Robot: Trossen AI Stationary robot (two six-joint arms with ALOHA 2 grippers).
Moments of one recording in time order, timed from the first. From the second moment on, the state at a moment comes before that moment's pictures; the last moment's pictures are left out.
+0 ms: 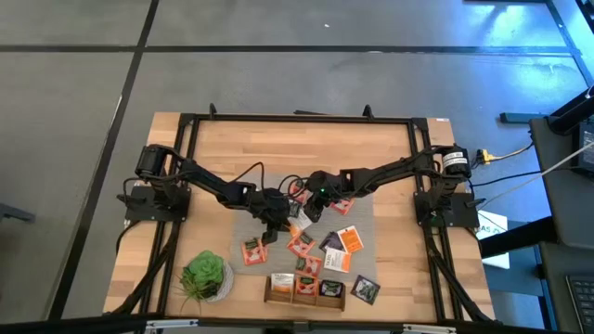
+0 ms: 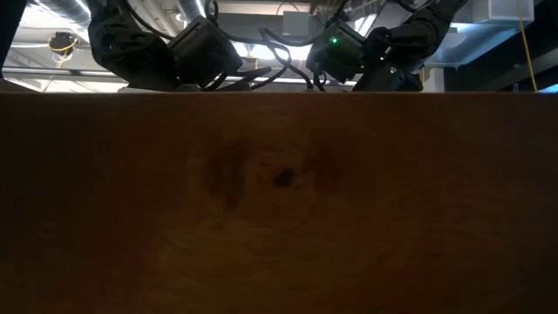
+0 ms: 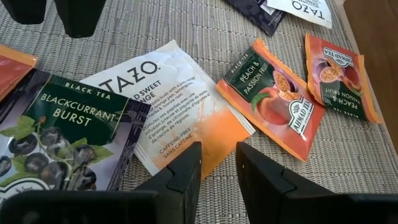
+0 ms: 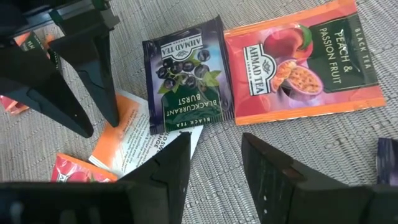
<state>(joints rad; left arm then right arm) -0.07 1.80 0.72 0.31 0.20 -0.21 -0.04 1.84 0.98 -0.03 -0.07 0.57</state>
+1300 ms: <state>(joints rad) -0.07 1.80 0.73 0.32 0.20 -0.21 -0.04 1.84 0.98 -0.03 -0.07 0.54</state>
